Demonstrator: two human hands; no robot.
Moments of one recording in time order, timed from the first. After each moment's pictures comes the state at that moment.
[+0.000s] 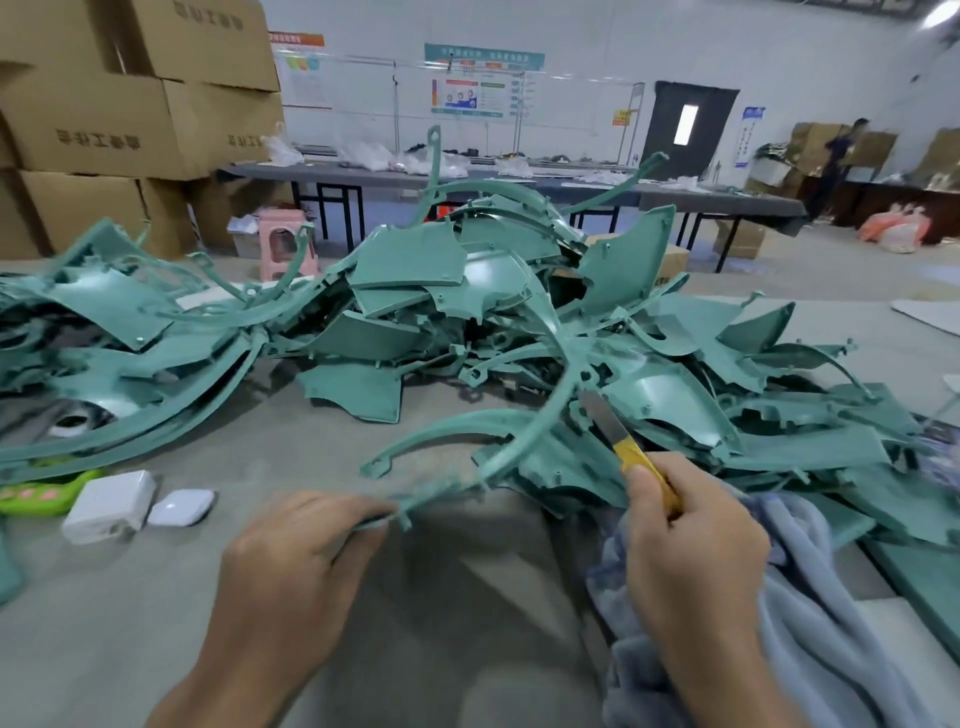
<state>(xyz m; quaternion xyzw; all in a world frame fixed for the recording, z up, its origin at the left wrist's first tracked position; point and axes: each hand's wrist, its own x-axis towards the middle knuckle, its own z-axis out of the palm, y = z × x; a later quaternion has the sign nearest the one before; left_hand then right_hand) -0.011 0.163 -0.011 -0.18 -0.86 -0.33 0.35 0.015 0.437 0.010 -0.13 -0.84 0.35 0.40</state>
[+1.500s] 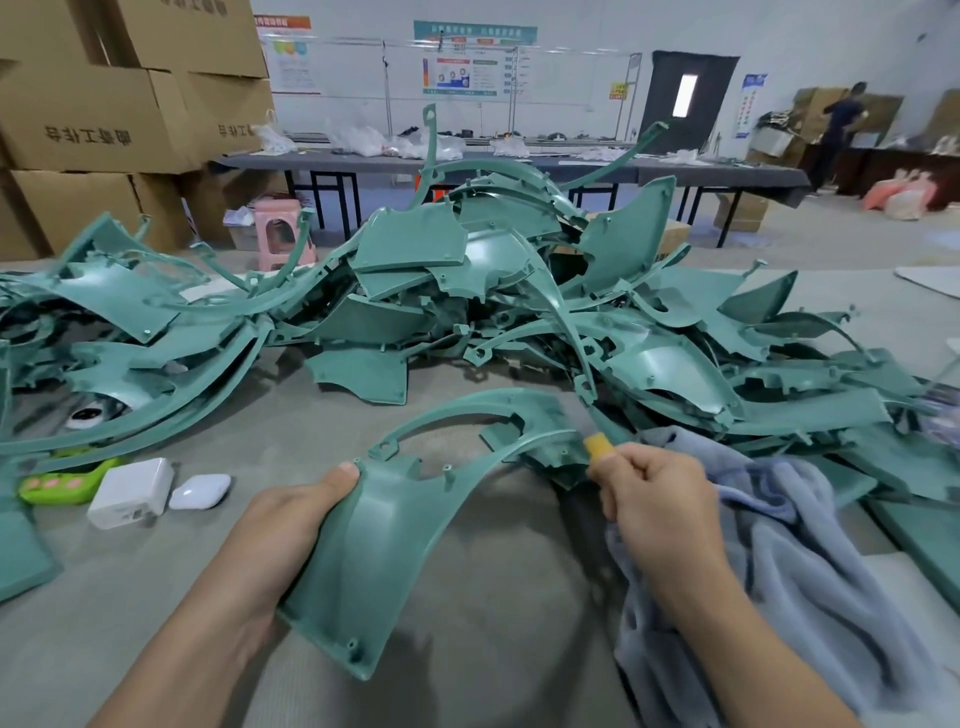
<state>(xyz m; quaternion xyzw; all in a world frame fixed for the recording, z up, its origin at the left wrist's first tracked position) -0.014 0.147 0.014 0.14 -0.72 -0.68 -0.06 -0.007 0.437 -0.004 -0.13 -0.84 0.48 0.21</state>
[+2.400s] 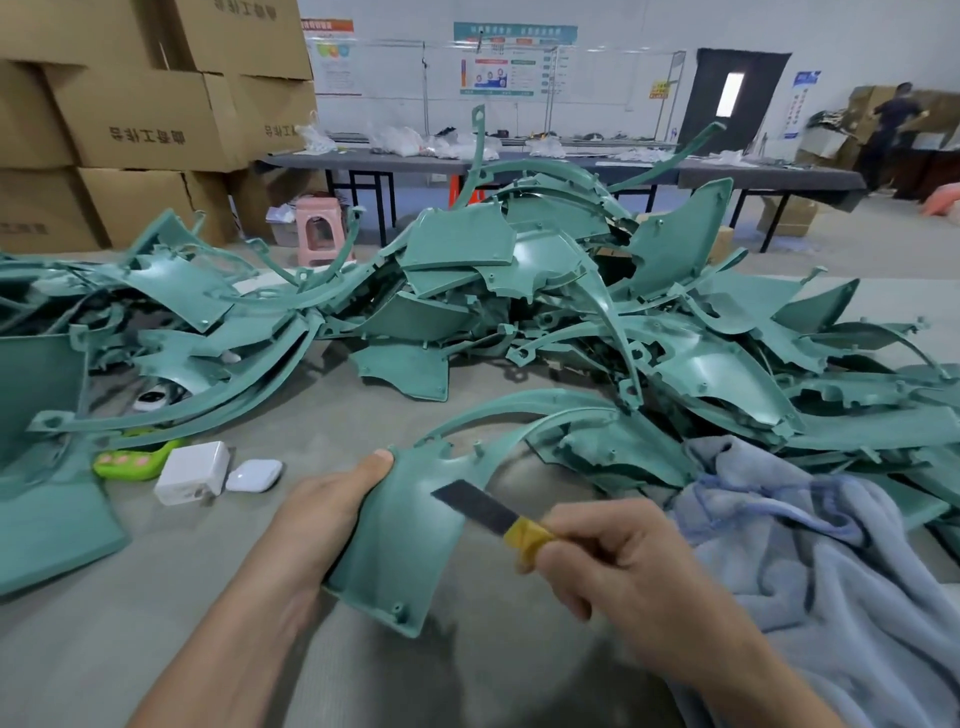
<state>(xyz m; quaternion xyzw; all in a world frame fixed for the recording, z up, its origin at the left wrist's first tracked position) -0.020 0.138 0.009 0.15 -0.68 -0.71 -0.05 0.027 0.391 0.004 0.24 -0.79 0.56 0.01</state>
